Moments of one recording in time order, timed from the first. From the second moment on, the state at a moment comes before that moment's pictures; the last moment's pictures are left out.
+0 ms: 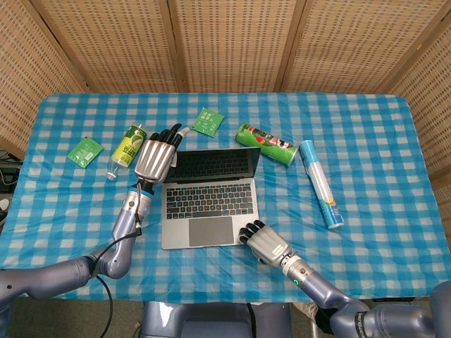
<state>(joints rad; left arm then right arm) -0.87 -1.68 -0.37 -1.32 1.06 1.10 0.58 0.71 -1.52 -0.02 -1.63 -1.25 0.82 -0.54</state>
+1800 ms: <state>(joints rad) -0.29 -1.05 -0.16 -1.89 1.23 1.51 0.22 0.40 -1.21 0.00 -1.43 -1.68 1.54 0.03</state>
